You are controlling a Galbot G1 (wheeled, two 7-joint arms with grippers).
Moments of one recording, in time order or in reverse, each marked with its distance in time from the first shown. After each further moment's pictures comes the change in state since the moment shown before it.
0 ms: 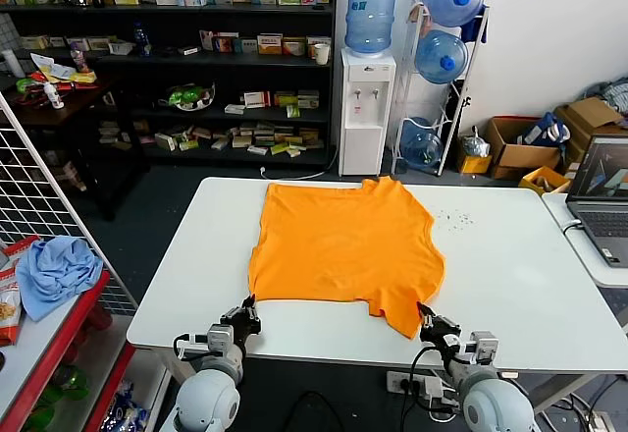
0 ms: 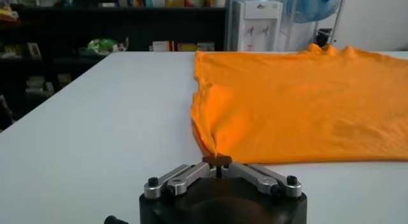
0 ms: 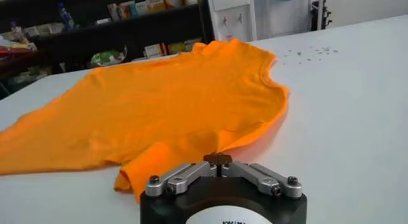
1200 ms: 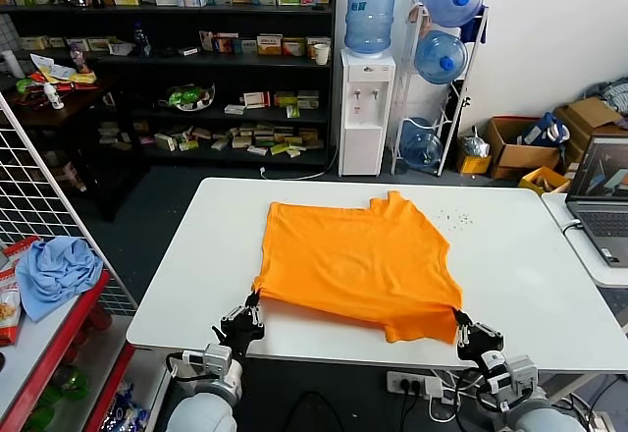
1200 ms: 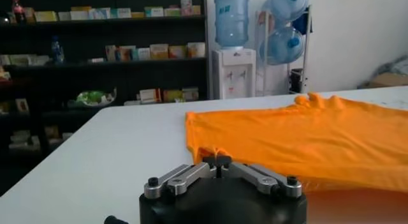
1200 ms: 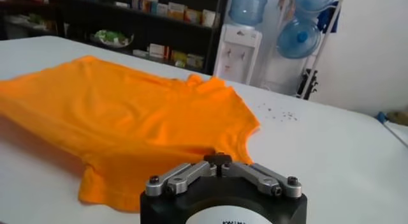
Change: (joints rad) left arm 0.088 0.041 0.026 -0.124 0.103 -0.147 0.022; right arm -0.105 -0.193 0.056 0.078 -0.240 0.144 -0.018
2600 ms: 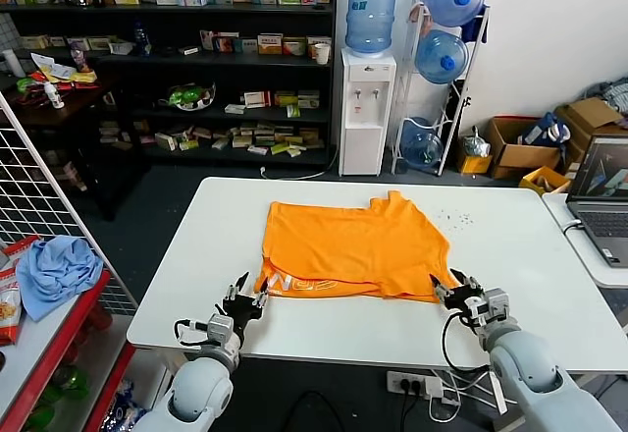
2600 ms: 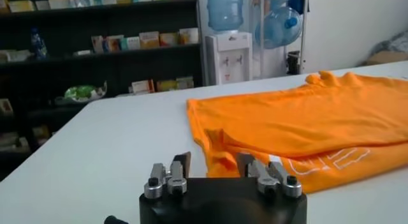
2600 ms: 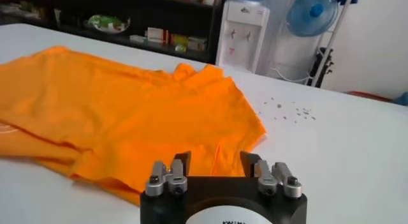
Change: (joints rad) left arm -0.185 0.090 0.085 0.191 -0.129 0.013 0.014; right arm 0.283 -0.050 -0.137 -0.205 0.184 -0.197 -0.011
